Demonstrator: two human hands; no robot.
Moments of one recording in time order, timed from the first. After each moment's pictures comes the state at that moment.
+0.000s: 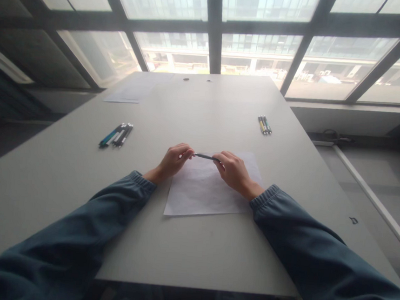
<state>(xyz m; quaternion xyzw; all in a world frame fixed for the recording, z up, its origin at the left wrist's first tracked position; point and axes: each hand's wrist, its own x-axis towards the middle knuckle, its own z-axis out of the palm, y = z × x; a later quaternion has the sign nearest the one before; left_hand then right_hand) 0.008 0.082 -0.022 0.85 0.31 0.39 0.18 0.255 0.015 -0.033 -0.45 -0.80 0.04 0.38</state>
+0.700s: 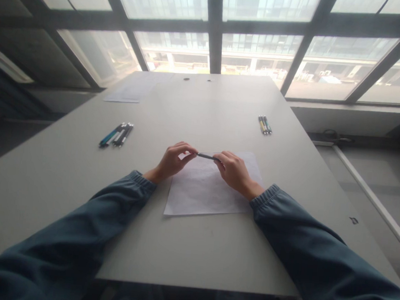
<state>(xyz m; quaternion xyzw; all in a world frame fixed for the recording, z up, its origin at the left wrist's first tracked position) 0.011 0.081 -0.022 0.85 0.27 0.43 0.16 0.257 0.017 -0.034 -0.45 -0.81 0.04 0.38</state>
